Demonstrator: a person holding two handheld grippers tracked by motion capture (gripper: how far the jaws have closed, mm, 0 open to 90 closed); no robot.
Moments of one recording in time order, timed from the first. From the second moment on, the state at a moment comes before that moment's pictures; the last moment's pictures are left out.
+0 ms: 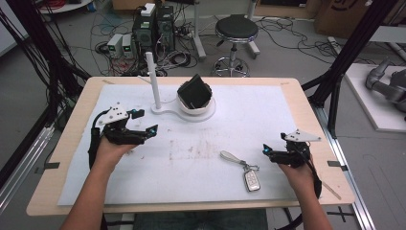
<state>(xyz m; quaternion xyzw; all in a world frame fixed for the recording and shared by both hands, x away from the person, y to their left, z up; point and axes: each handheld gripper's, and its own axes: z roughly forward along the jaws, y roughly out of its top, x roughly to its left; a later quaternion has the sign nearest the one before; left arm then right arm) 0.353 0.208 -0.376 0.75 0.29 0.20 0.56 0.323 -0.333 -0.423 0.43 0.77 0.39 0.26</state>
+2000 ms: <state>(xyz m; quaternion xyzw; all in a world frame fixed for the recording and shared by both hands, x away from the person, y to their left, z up) 0.343 0.237 -0.384 0.74 0.34 0.22 0.54 0.323 -0.264 -0.436 0.23 0.90 0.34 0.10</state>
